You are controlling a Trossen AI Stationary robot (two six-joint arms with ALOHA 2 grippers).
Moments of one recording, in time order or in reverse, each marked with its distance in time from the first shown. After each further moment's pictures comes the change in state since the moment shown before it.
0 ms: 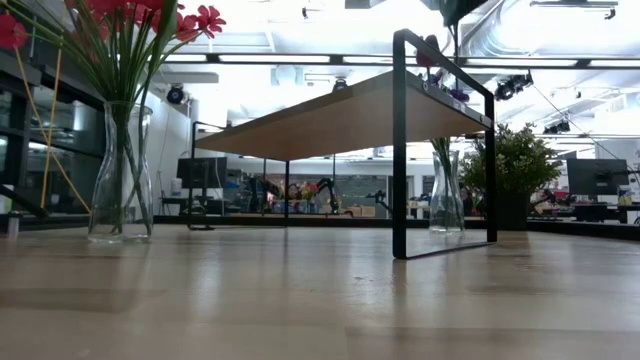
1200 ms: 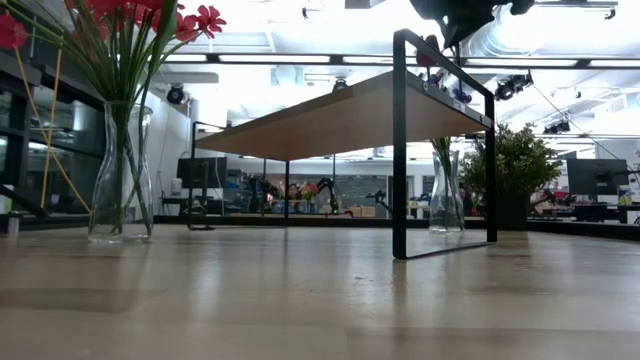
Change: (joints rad) left arm 0.000 0.000 0.000 0.000 -0.001 -0.026; right arm -0.079 -0.006 -0.125 0.081 0.051 -0.053
